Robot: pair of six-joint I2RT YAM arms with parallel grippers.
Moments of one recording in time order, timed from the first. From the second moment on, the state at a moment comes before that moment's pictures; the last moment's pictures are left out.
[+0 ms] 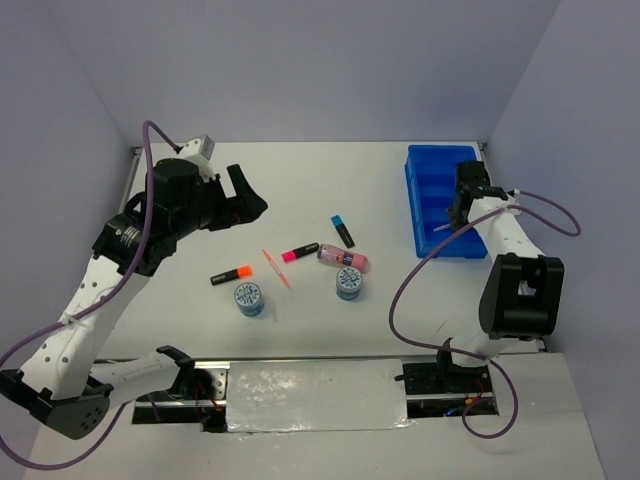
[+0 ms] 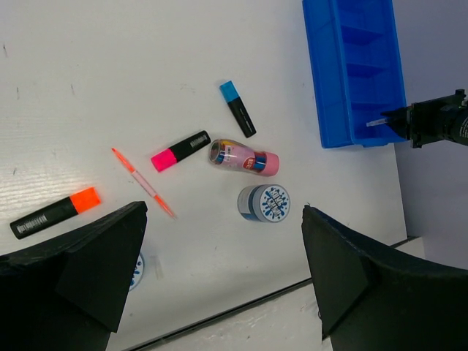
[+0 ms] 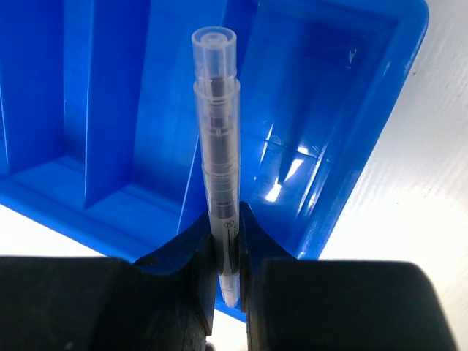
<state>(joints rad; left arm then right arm) -0.47 1.09 1.41 -0.81 -0.01 -0.60 -0.09 1.55 1.17 -0.71 0.40 1.23</state>
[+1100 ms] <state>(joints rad) -0.46 1.18 1.46 -0.92 -0.08 -0.60 -0.02 1.44 1.30 -0.56 0.28 0.96</state>
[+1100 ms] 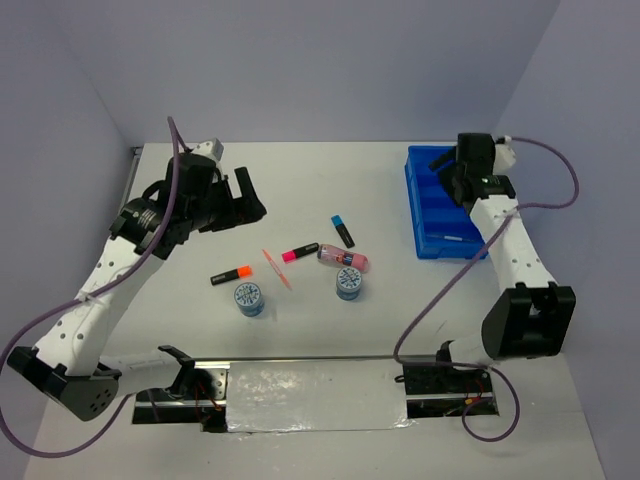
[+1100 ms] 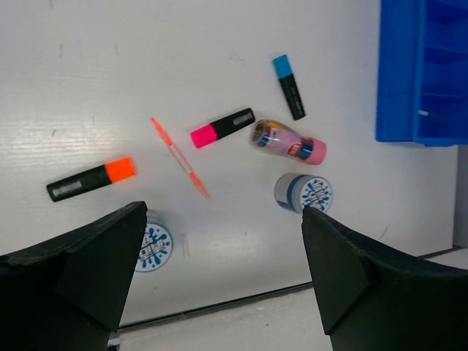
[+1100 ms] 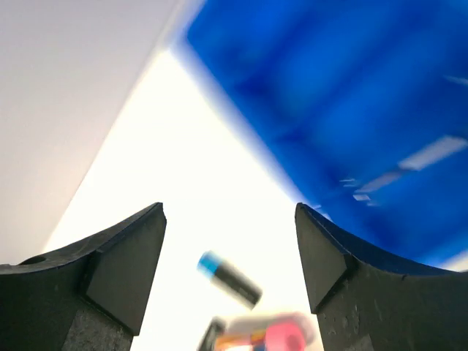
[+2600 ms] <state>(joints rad) -0.28 1.15 1.46 -1.24 -0.28 -0.84 0.98 2.08 1.61 -0.47 0.11 0.25</state>
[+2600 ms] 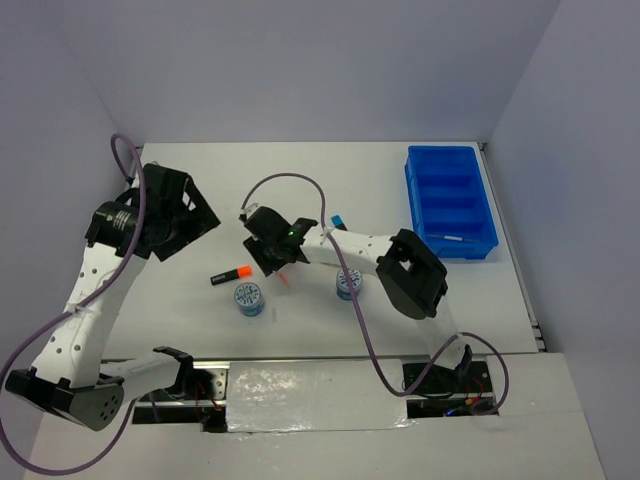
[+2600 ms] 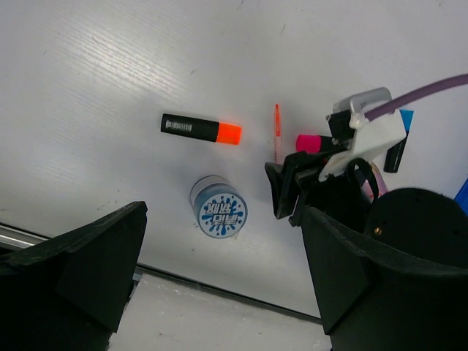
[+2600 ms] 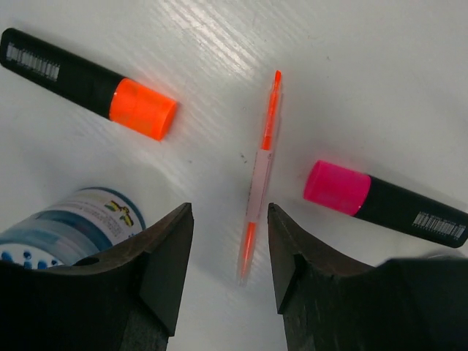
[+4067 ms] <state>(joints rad) -1.10 1.37 1.41 -1.12 -0.37 -1.05 0.40 0.96 1.35 -0.68 0.16 0.46</state>
